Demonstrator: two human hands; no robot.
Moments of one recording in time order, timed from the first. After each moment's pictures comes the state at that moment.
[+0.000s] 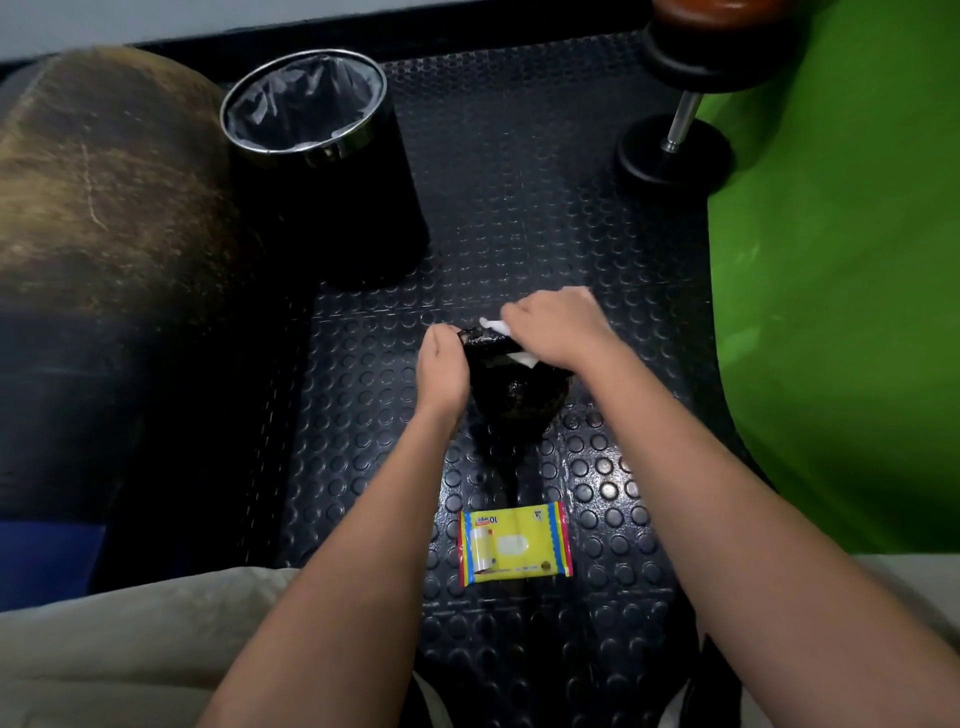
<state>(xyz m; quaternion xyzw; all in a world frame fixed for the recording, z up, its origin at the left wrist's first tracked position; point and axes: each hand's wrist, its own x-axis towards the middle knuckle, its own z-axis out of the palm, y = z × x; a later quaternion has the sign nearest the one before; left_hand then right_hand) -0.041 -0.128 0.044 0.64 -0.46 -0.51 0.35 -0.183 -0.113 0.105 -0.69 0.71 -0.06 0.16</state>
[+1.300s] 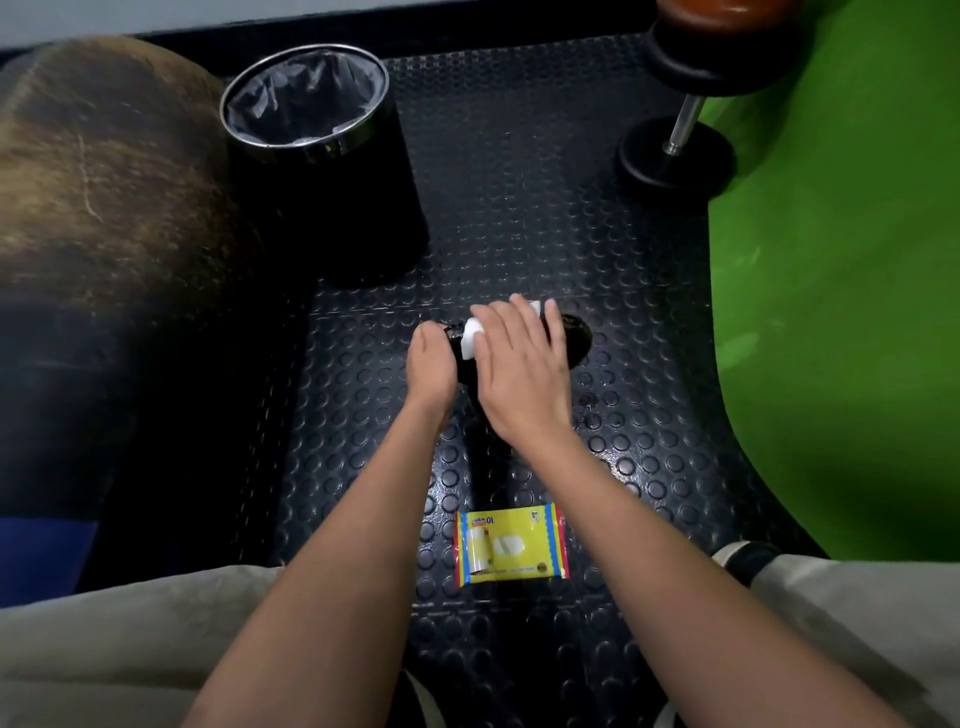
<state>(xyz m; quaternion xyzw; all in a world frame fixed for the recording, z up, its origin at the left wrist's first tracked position) -0.035 -0.138 0.043 0.66 -0.42 -0.52 0.35 -0.128 -0.074 0.049 -0.64 0.72 -0.25 -0.05</state>
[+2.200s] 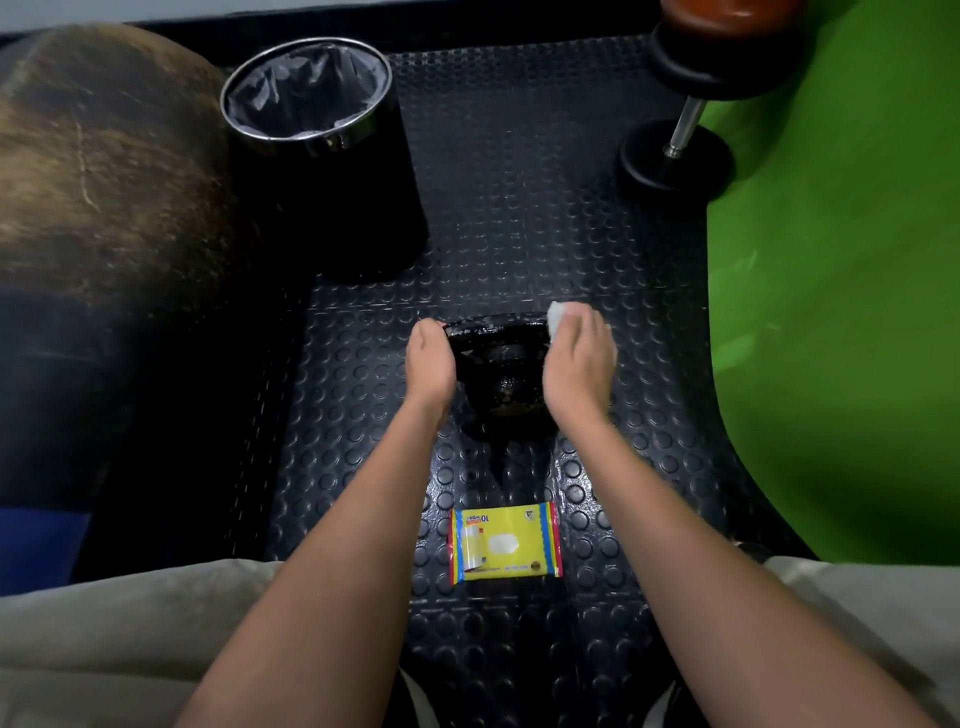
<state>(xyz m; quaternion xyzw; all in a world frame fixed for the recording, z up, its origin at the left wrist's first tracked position) -0.036 -0.140 0.038 0.66 -0.41 -0.52 0.34 -0.167 -0.072 0.050 -0.37 0.78 -0.46 0.17</state>
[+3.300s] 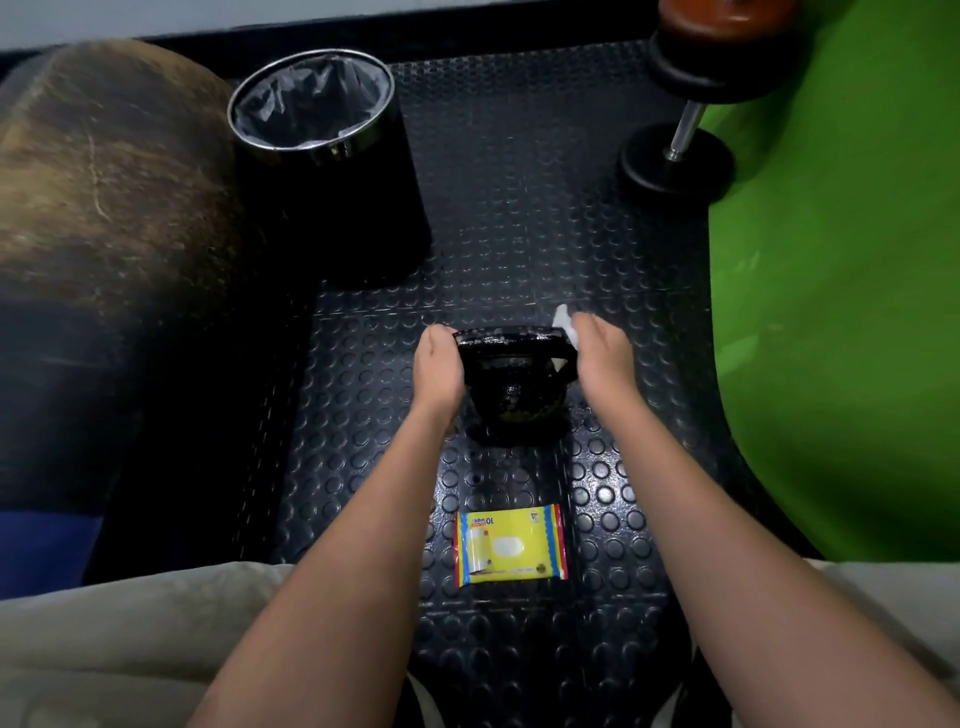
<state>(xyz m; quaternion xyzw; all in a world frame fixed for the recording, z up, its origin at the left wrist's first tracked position) -0.037 -0.134 0.041 0.65 -0.44 -0.52 0.34 -0.196 -0.069 0.067 -0.30 0.74 -0.47 0.38</state>
